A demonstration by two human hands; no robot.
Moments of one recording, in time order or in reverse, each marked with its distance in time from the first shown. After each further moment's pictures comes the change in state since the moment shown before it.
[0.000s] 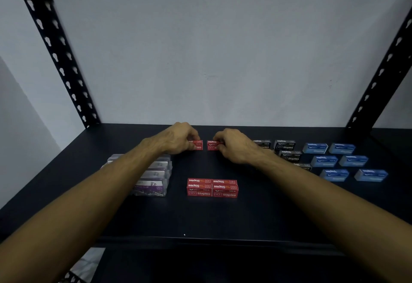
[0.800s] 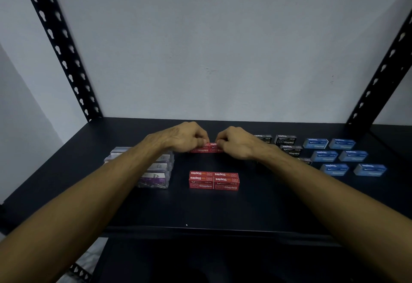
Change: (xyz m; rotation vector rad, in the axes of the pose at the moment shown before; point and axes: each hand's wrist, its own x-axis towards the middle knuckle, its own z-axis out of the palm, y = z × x) left_hand -0.015 0.018 0.003 -0.108 -0.093 0.079; right_hand -0.017 -0.009 -0.011 0.198 -0.117 0.055
